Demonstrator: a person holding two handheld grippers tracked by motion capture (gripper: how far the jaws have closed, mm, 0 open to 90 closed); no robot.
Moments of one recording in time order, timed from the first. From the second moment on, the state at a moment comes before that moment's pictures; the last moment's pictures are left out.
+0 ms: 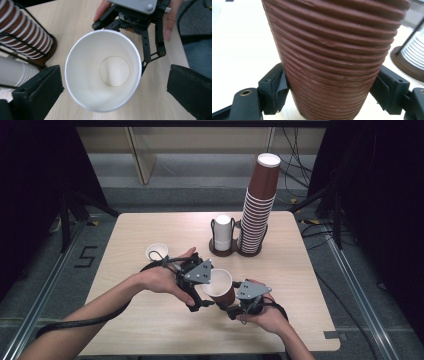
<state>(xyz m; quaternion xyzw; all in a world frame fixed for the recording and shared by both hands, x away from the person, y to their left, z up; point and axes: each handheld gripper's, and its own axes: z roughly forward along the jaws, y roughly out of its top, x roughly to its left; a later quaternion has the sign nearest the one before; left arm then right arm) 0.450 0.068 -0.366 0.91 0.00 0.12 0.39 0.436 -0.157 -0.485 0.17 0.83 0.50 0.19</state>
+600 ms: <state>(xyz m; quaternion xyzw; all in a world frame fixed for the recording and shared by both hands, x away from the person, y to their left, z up) 0.434 0.089 -0.394 0.84 0.10 0.14 0.52 0.433 -0.174 -0.484 0.24 0.78 0.54 0.22</state>
